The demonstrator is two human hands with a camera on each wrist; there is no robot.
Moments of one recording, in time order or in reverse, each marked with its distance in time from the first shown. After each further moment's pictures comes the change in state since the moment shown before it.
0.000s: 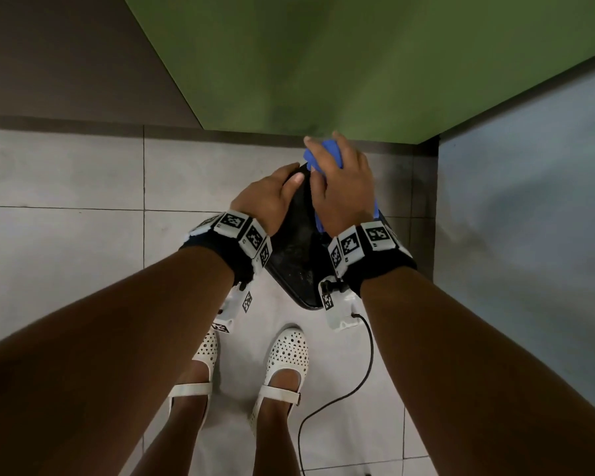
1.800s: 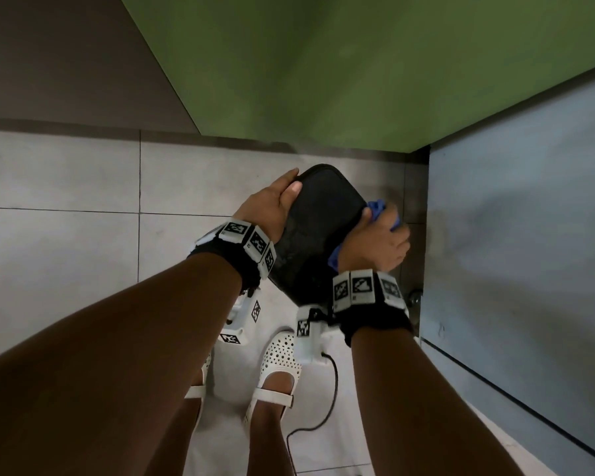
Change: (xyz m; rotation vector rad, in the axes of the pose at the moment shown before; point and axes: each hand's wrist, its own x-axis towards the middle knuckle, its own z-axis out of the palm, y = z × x) left_hand 0.003 -0.007 0.010 -0.123 0.011 -0.035; right_hand -0.046 0.011 -0.011 -0.022 0.009 0.961
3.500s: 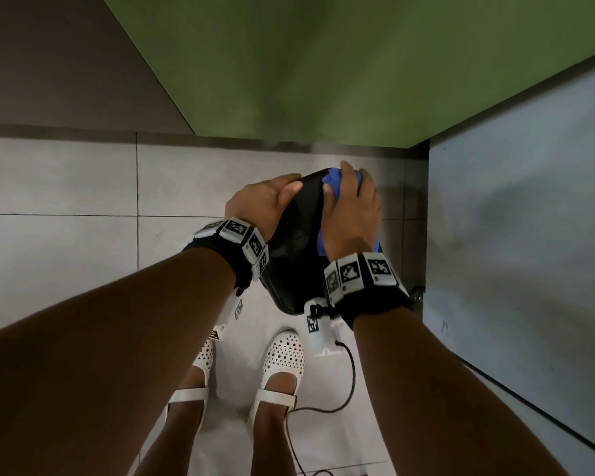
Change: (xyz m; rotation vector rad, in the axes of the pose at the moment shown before) left_hand -0.012 0.001 -0.021 0.271 0.044 0.012; right_hand -0.011 -0.030 0.004 -0.054 -0.081 -0.539
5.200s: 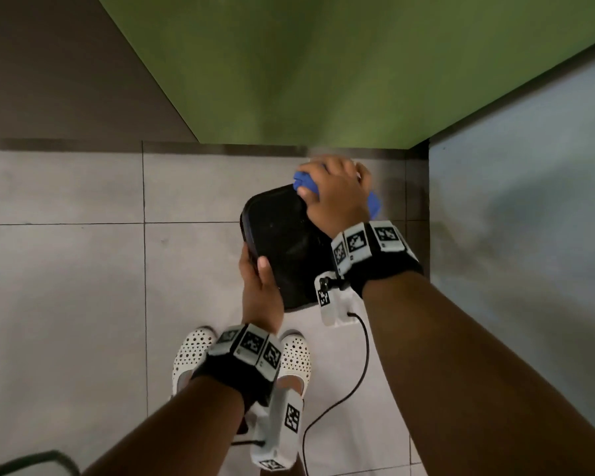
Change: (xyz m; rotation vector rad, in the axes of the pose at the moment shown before) left_hand -0.089 -0.010 0.070 -0.972 0.210 -0.415; right_hand 0.026 -0.012 -0.008 -0.105 -0.166 -0.361
